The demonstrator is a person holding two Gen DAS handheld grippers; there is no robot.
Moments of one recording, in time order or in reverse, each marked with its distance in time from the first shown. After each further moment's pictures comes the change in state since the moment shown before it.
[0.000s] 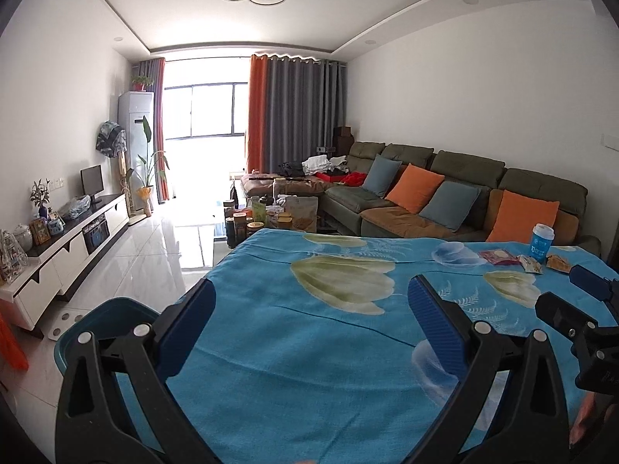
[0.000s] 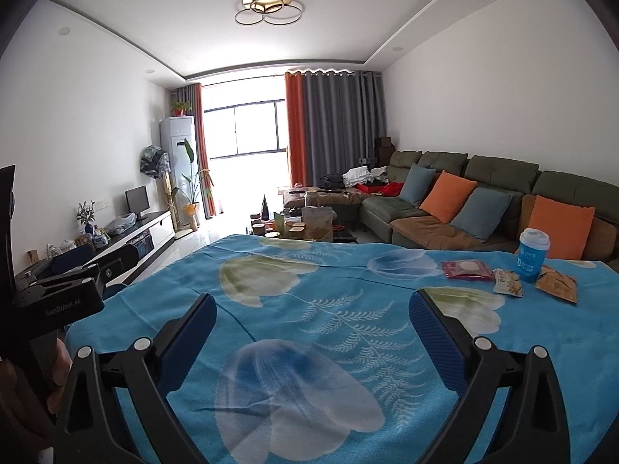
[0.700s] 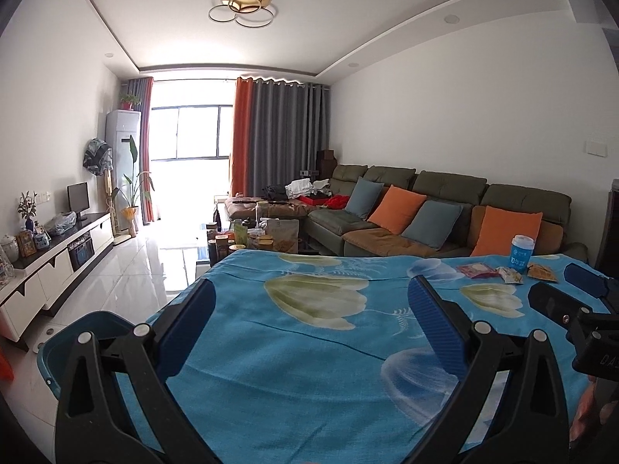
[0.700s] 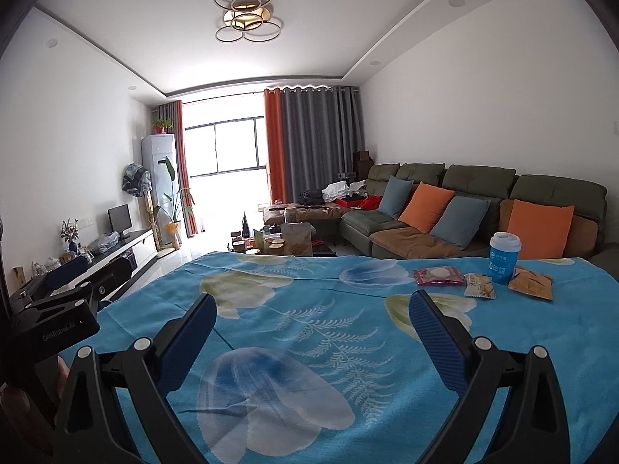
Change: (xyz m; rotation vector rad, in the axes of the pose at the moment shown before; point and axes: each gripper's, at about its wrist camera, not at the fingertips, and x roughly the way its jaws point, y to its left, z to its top) left arm -0.013 -0.013 -0.009 0.005 -0.098 -0.060; right arm -0.024 -0.007 0.001 0.035 -0.065 -0.064
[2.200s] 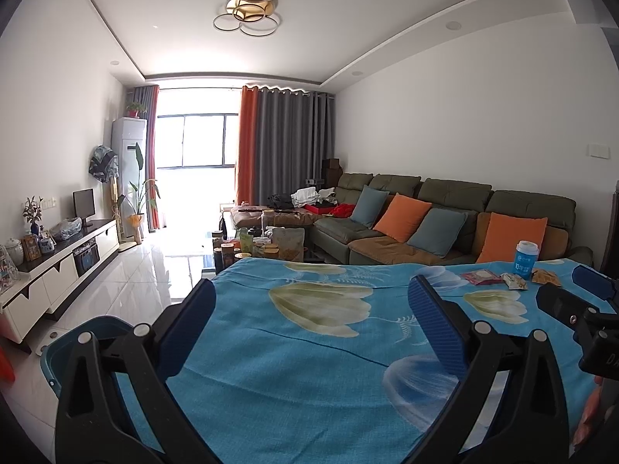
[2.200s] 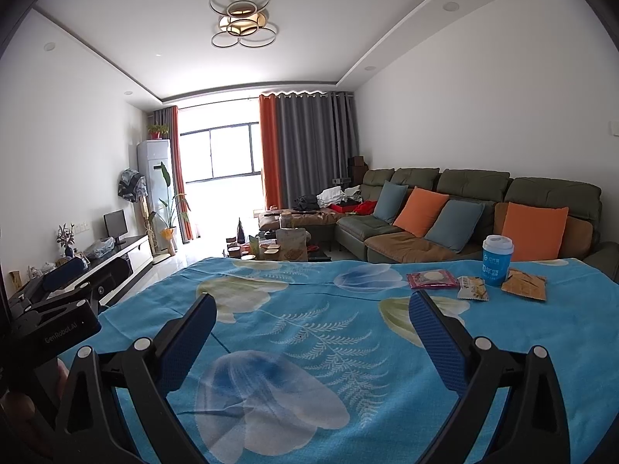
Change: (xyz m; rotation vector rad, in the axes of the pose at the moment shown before) left arm -0.003 -0.003 0.000 -0.001 -0.034 0.021; right arm -0.007 -0.002 0.003 0.007 -0.014 -0.014
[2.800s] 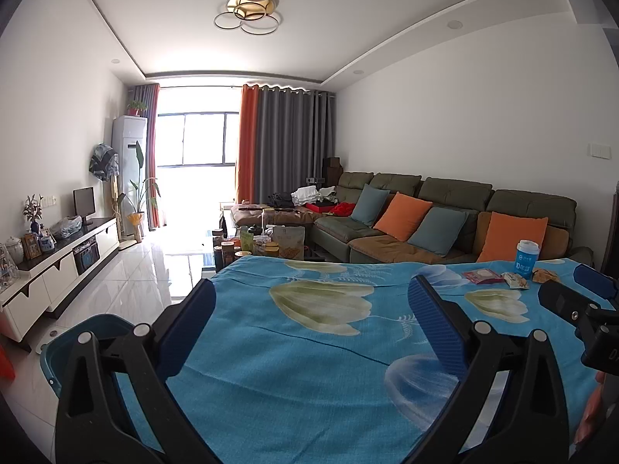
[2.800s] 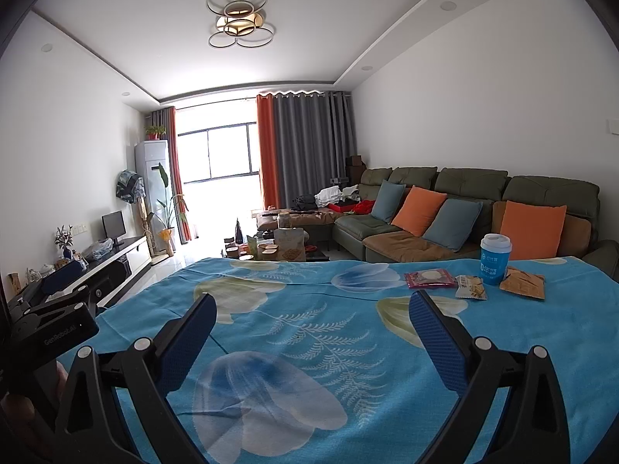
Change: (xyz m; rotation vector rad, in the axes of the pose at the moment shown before) left arm 0.000 0.001 -0.001 0.001 0.002 -0.001; right arm -0.001 -0.001 0.000 0.004 0.001 -0.007
